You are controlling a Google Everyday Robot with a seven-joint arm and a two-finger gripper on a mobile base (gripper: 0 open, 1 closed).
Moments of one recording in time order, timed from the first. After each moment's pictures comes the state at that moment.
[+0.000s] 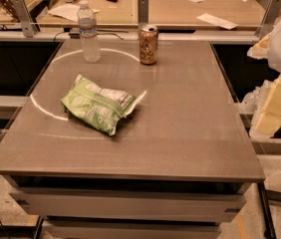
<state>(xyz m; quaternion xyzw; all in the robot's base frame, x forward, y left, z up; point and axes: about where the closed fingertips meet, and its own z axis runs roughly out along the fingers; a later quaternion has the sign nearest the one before) 0.438 -0.216 0.977 -0.60 0.78 -0.04 0.16</state>
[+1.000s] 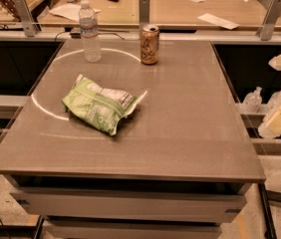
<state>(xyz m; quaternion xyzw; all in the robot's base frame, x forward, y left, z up) 0.450 -0.256 0.956 -0.52 0.82 0.04 0.24</state>
